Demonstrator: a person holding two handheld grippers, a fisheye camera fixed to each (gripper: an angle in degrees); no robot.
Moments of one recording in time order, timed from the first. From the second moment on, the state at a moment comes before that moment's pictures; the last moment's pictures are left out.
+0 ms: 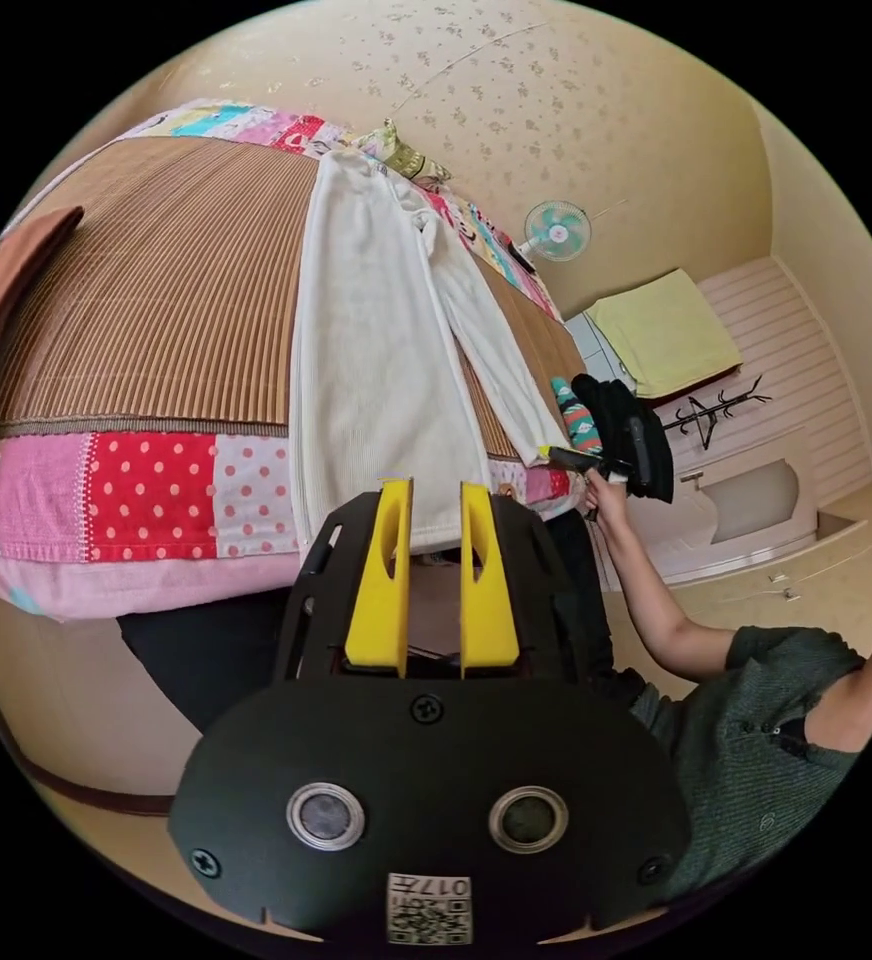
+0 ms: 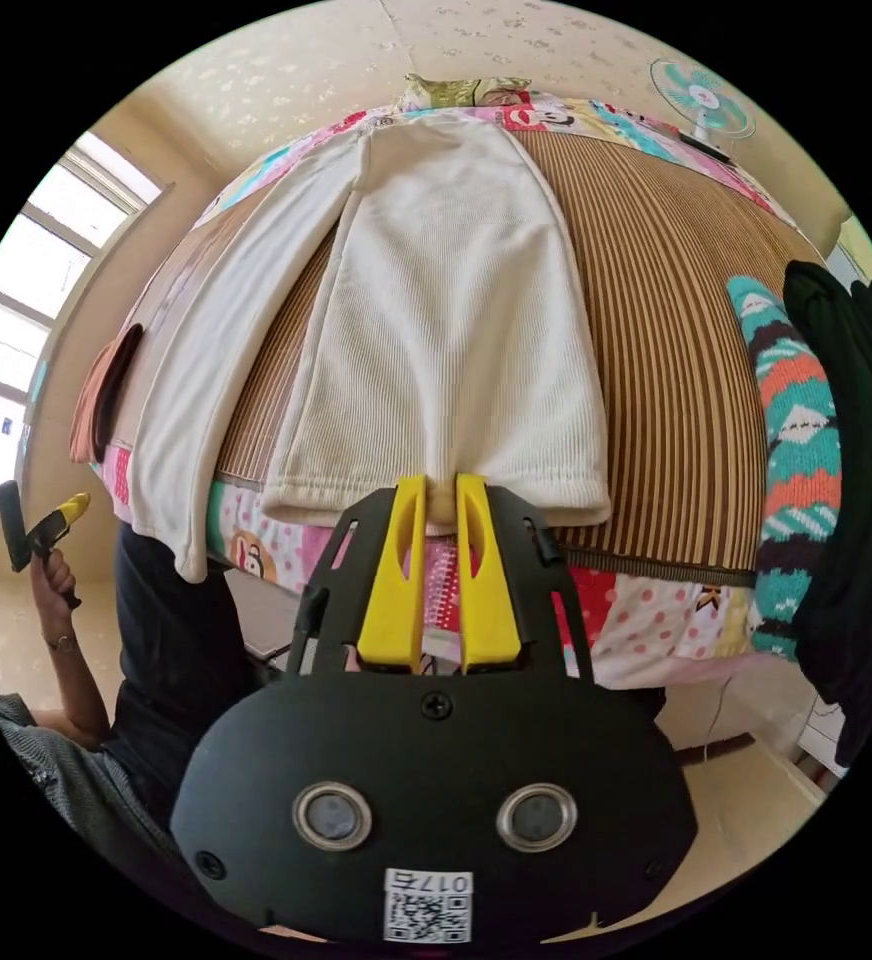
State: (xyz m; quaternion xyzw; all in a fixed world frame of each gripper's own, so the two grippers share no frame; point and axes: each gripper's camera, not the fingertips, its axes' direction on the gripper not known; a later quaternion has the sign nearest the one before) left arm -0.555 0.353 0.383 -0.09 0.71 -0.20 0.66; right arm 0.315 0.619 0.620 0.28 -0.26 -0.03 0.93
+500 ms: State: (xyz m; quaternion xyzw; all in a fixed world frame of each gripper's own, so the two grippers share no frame) left arm -0.378 0.276 0.312 -0.11 0.72 -0.02 0.69; right arm 0.379 0.733 0.678 0.34 -0.49 0.01 0.80
